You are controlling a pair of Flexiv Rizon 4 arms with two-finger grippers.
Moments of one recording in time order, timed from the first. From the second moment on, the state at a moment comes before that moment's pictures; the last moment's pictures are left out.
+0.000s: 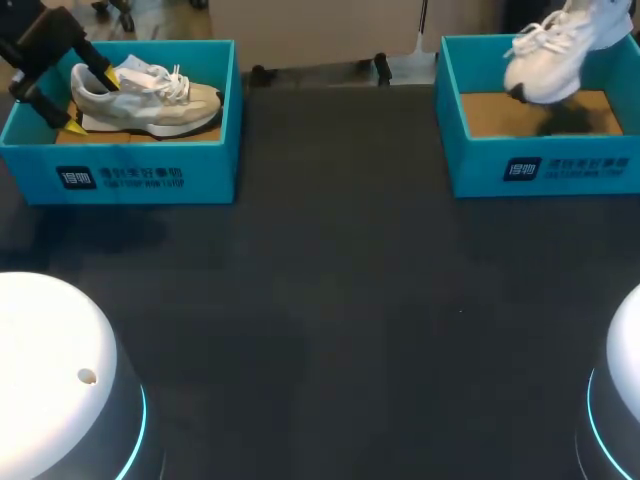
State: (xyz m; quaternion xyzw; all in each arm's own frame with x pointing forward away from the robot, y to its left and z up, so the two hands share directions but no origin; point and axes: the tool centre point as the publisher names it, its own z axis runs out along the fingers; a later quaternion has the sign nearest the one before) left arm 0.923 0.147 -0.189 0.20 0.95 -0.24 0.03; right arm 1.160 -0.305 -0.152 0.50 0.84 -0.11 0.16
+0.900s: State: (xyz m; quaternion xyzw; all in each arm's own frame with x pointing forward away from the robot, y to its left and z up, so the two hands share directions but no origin) left arm 0.923 0.147 -0.189 0.20 0.95 -0.24 0.03; right arm 1.118 -0.329 -0.156 0.73 0.65 -0.11 0.16
